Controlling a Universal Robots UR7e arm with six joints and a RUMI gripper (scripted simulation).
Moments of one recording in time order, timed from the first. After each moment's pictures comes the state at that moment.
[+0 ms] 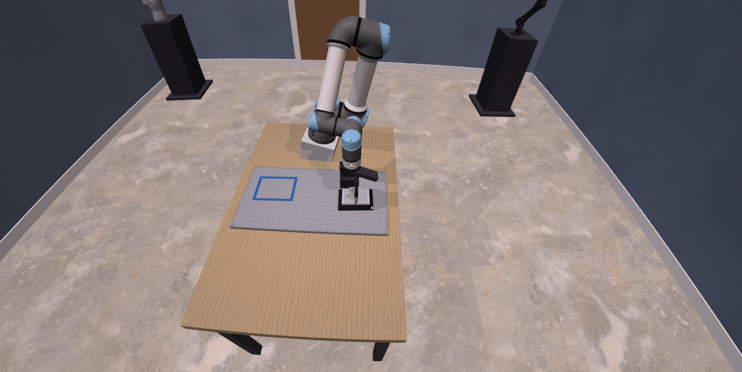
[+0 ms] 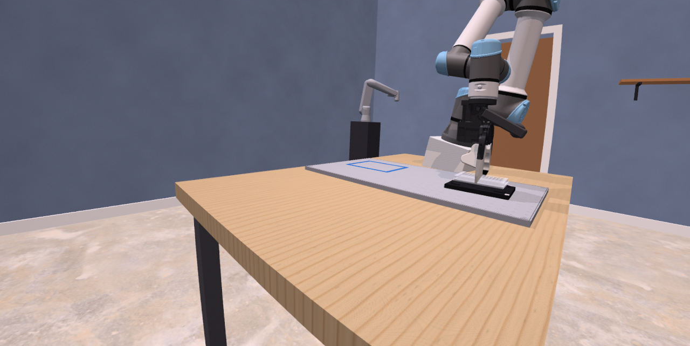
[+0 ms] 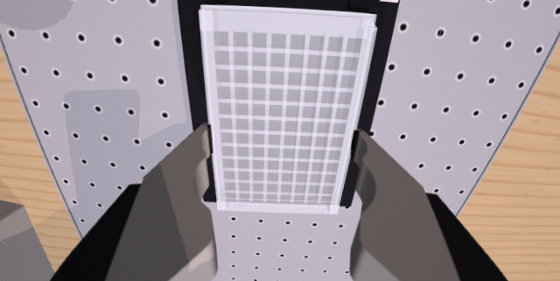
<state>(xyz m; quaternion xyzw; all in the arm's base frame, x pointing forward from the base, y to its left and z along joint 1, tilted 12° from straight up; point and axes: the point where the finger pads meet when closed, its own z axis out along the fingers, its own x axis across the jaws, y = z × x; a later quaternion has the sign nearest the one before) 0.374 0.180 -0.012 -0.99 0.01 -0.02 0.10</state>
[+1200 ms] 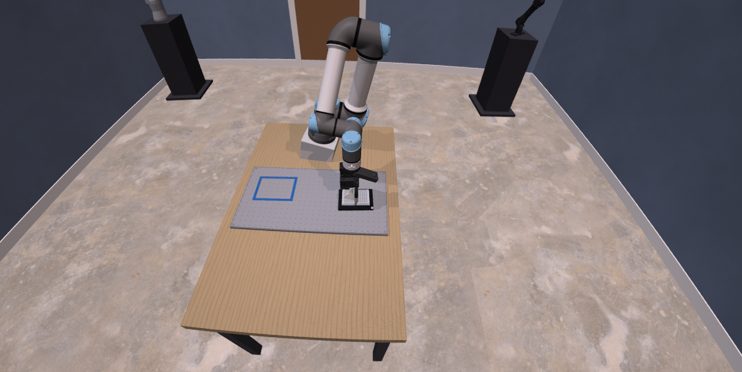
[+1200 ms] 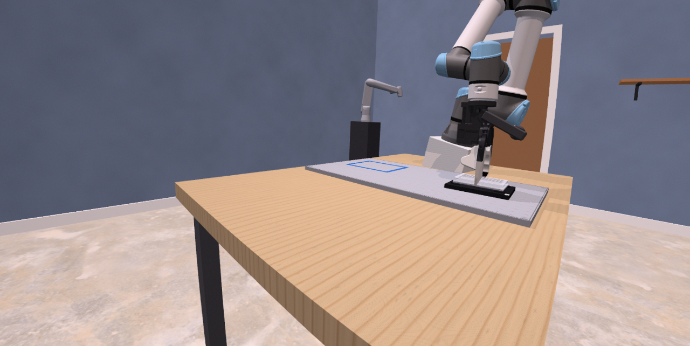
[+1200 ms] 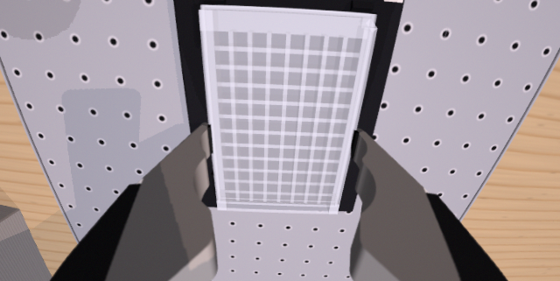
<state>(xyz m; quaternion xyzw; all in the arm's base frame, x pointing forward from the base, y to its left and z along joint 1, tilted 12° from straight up) 0.374 0.181 -0.017 -0.99 0.01 -0.02 0.10</state>
